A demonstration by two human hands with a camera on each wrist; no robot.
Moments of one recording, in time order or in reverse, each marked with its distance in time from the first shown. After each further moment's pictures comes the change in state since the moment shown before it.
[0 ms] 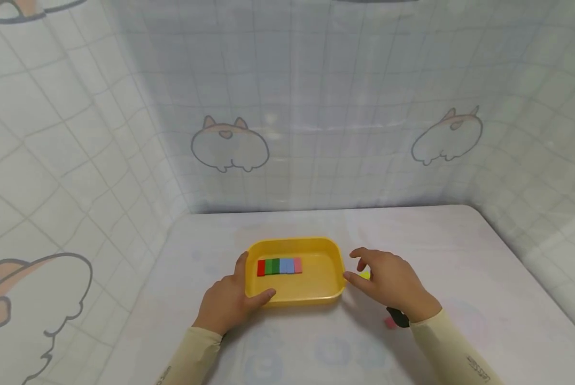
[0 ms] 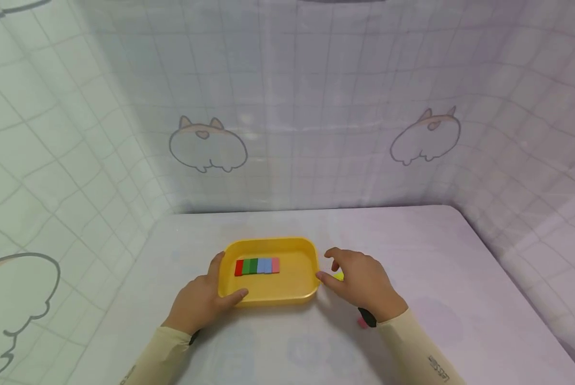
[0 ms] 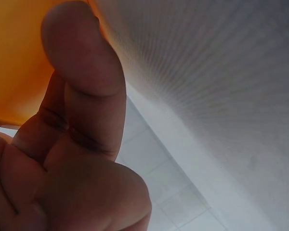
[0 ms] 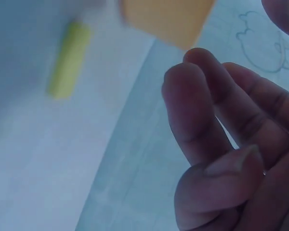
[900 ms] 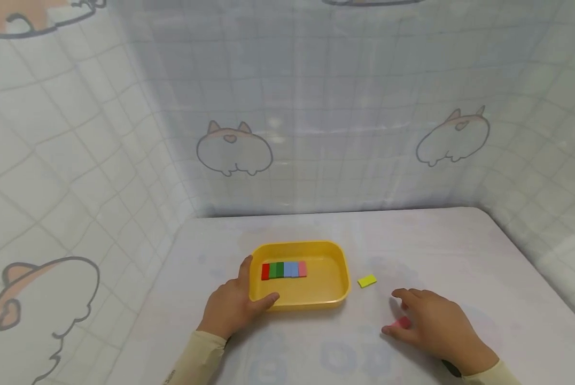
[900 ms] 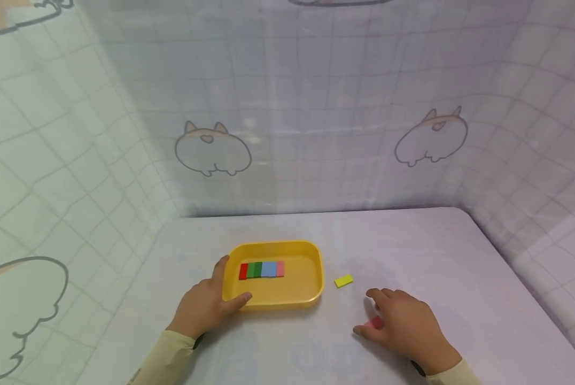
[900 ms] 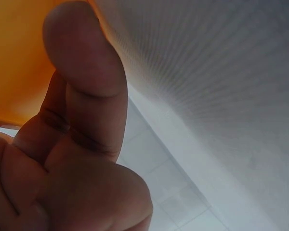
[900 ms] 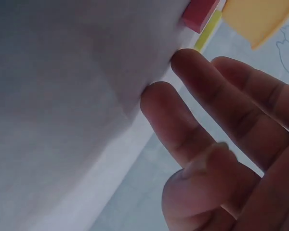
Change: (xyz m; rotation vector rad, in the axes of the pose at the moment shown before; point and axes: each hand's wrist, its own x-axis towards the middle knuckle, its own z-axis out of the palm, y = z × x) left_hand -0.004 -0.001 0.001 0.009 0.024 0.000; right_hand -0.086 0.046 0.010 -0.231 -0.048 0.068
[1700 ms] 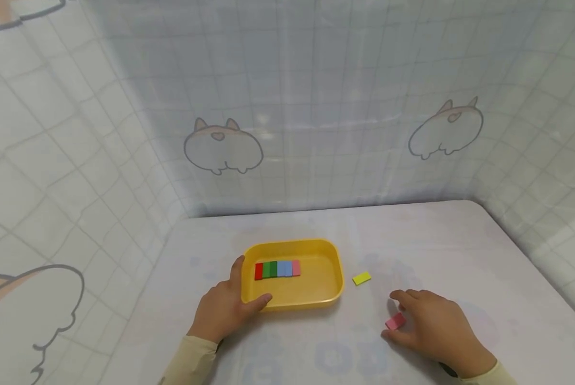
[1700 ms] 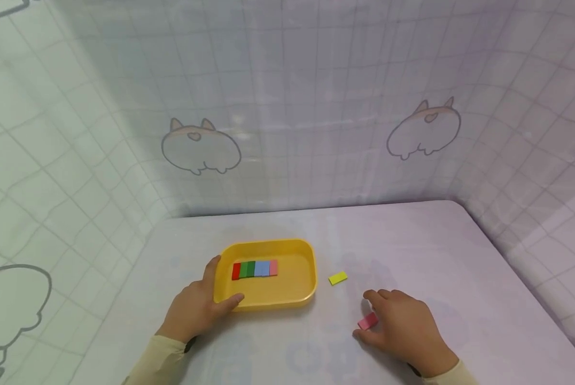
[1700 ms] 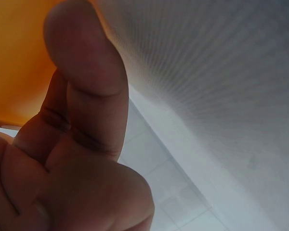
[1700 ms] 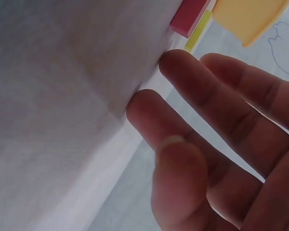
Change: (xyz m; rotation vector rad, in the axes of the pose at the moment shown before) left_hand 0.002 0.000 0.001 -0.001 -0.025 -0.020; right_hand -0.010 0.000 0.000 -0.037 0.048 -0.022
